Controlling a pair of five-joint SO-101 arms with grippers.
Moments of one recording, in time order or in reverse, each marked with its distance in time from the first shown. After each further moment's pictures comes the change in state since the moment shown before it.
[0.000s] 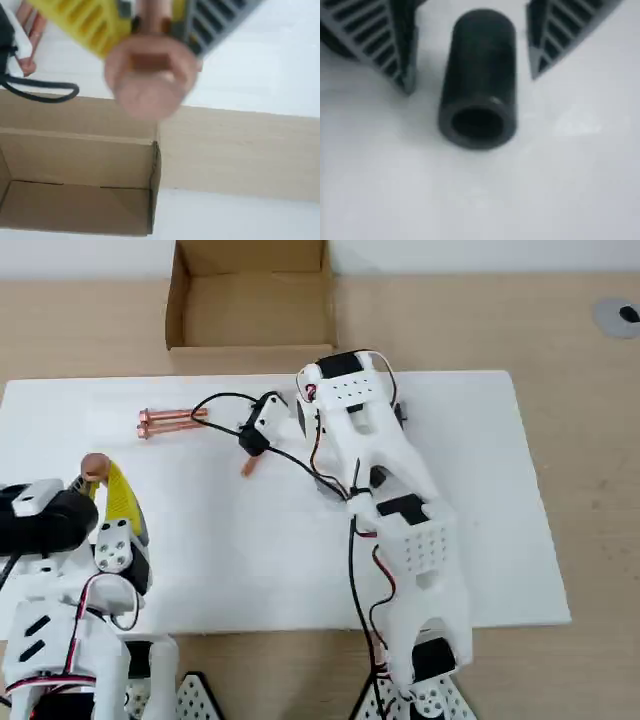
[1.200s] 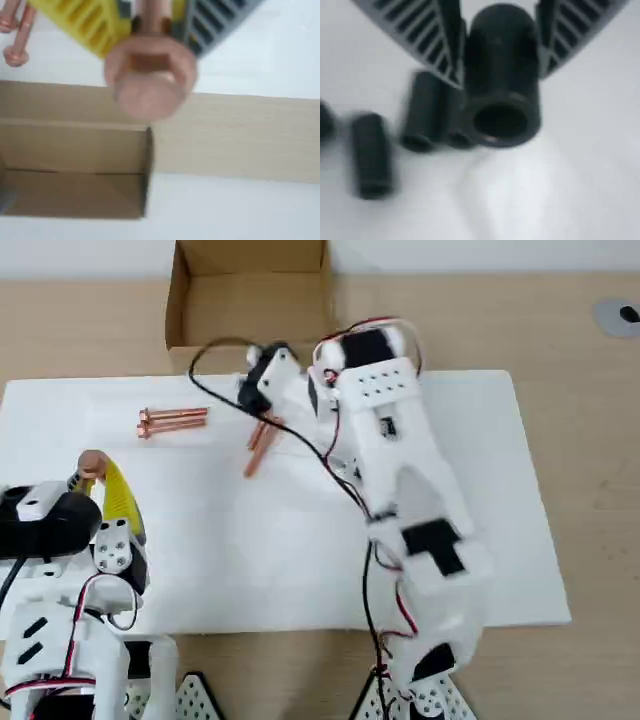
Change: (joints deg) left arm -2.0 0.0 -0.7 -1.5 -1.8; right arm 0.2 -27.3 1.1 0.2 -7.3
